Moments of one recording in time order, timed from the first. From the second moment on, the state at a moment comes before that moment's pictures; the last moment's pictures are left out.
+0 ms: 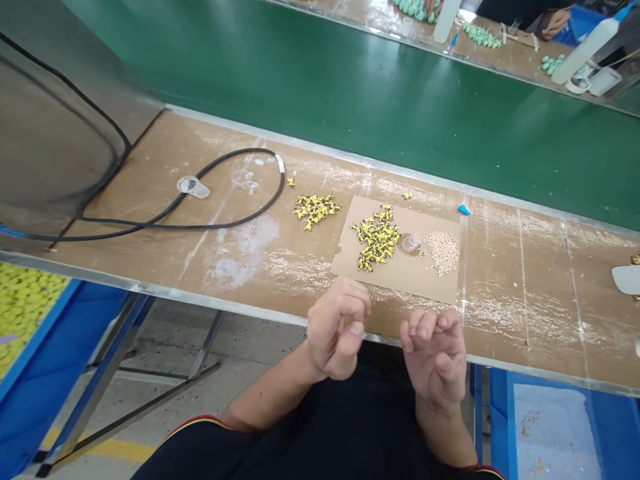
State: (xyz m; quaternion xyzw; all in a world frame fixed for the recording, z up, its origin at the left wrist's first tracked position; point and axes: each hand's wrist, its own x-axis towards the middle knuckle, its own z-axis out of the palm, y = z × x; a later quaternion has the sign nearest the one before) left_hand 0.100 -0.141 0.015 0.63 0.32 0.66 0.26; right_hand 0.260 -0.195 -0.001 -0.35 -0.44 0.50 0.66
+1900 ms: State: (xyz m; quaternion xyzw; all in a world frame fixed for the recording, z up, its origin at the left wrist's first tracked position) left_hand 0.041 0.001 -0.015 0.85 0.40 0.27 0.21; right_hand 0.370 -0.061 -0.007 -0.48 -0.43 0.35 0.68
